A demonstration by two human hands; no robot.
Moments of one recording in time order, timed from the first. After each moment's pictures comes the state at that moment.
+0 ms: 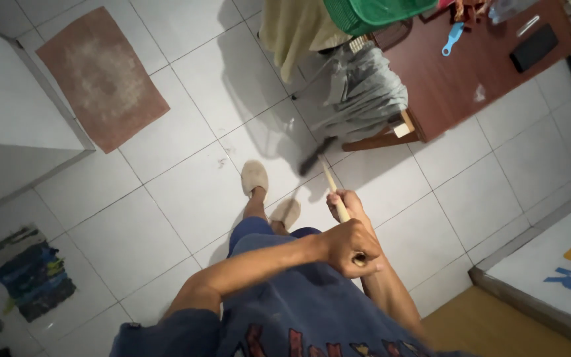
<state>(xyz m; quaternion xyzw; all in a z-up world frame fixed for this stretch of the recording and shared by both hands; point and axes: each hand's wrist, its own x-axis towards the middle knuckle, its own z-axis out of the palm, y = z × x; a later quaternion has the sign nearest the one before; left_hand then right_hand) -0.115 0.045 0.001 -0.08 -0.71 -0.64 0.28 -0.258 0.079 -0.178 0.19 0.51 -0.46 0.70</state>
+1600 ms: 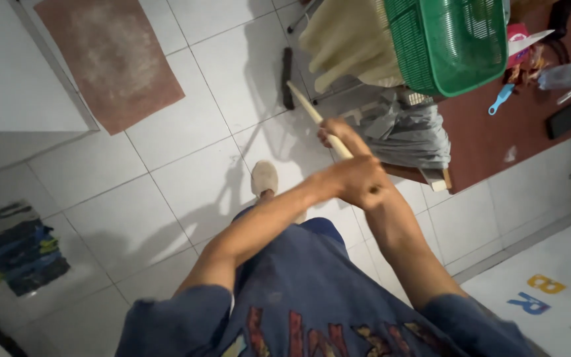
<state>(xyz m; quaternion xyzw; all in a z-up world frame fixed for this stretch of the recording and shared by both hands) -0.085 -0.230 -0.043 0.04 -0.78 -0.56 0.28 -0.255 -0.284 -0.349 -0.11 0.67 -0.19 0.71</state>
